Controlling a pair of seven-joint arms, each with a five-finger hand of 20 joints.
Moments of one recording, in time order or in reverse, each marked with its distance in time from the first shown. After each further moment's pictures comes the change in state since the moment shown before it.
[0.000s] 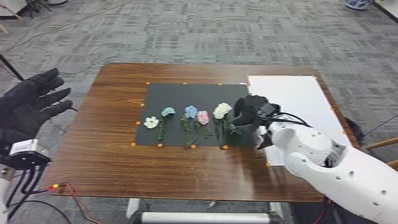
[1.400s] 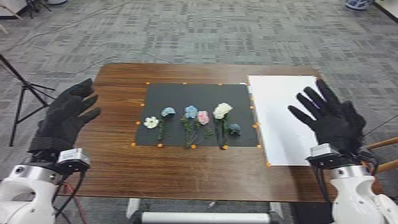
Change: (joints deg) left arm -5.4 -5.7 13.7 -0.1 11.3 2.1 1.2; right arm -53.4 -27.2 62.3 -7.9 82.2 -9.9 -34.3
